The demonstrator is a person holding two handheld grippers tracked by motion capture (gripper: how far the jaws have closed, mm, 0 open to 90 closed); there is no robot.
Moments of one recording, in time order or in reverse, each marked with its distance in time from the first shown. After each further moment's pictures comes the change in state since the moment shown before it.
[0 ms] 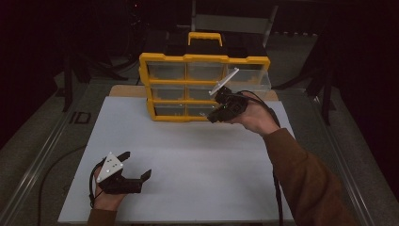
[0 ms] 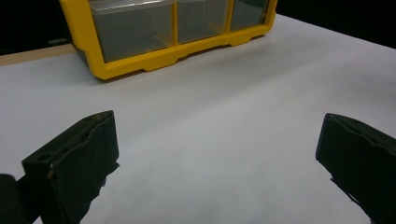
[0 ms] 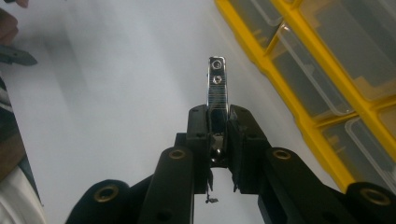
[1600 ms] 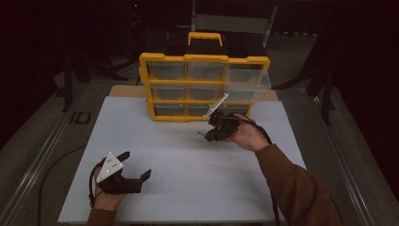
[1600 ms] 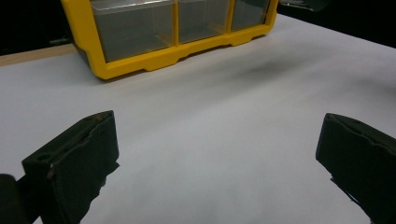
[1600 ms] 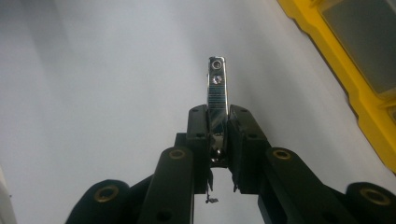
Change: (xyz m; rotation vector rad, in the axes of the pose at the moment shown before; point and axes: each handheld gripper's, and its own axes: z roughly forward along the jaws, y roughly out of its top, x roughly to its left) left arm 0.000 0.000 0.000 0.001 0.004 0.001; right arm 0.012 -0.037 0.063 0.079 0.031 -0.031
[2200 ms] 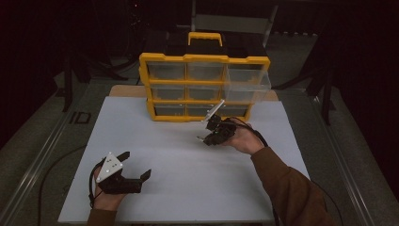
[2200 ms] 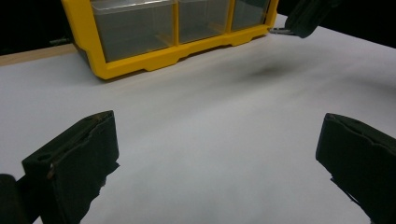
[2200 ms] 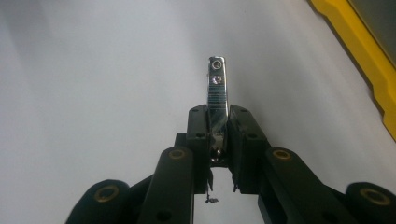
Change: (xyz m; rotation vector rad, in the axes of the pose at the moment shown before) left arm 0.000 0.000 0.000 0.002 0.000 -0.001; right arm -0.004 -0.009 0.029 0.028 0.009 0.007
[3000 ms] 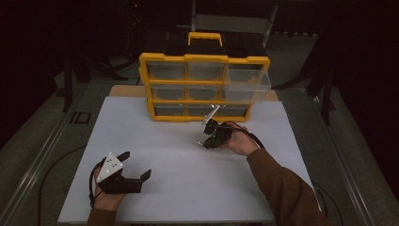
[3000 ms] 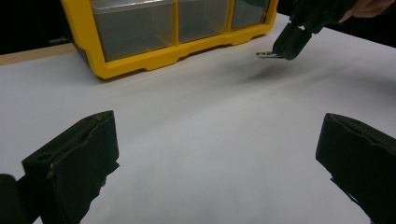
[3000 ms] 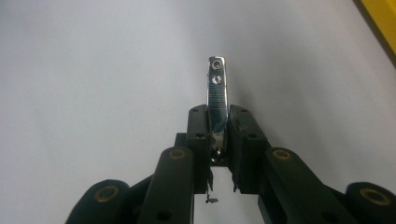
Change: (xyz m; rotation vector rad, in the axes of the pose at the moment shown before) left arm 0.000 0.000 0.000 0.002 -0.002 0.000; right arm -0.009 -0.007 0.032 0.042 -0.002 -0.005
